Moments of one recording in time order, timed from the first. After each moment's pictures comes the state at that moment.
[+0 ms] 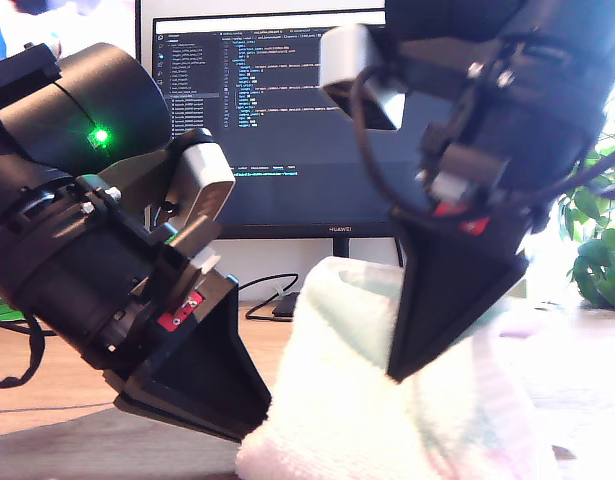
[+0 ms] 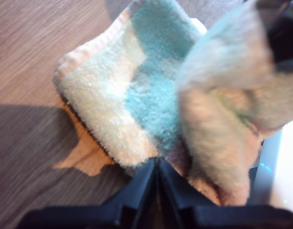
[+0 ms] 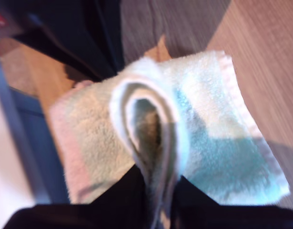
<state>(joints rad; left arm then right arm) -0.78 1.55 0.53 0.16 0.50 -0.10 0.81 1.45 0.79 -0.51 -0.20 -0.31</state>
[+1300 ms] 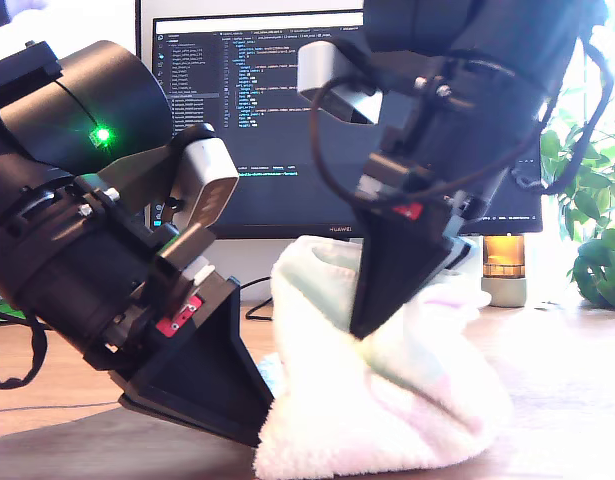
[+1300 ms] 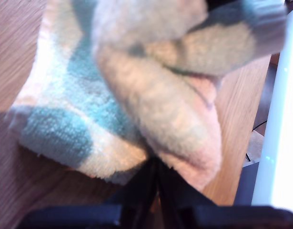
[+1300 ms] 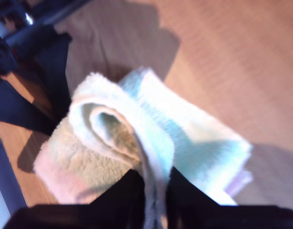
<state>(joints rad) -0.80 1.55 0.53 0.16 0.49 -0.05 0.75 1.54 0.90 -0.48 -0.20 -0.29</state>
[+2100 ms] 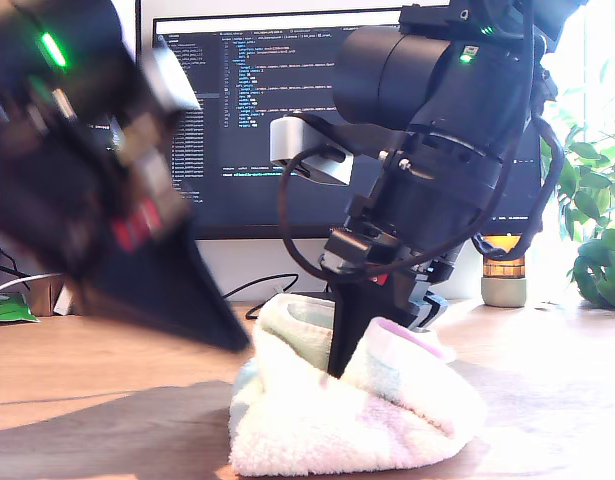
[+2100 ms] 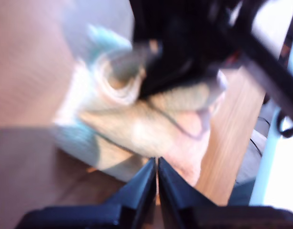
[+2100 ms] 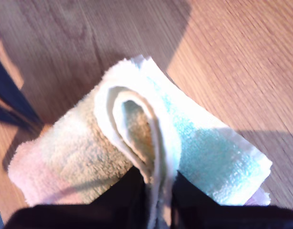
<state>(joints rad) -0.75 1.28 0.53 -0.03 0.40 -0.03 0.76 1.65 0.92 -0.40 -0.21 -0.29</state>
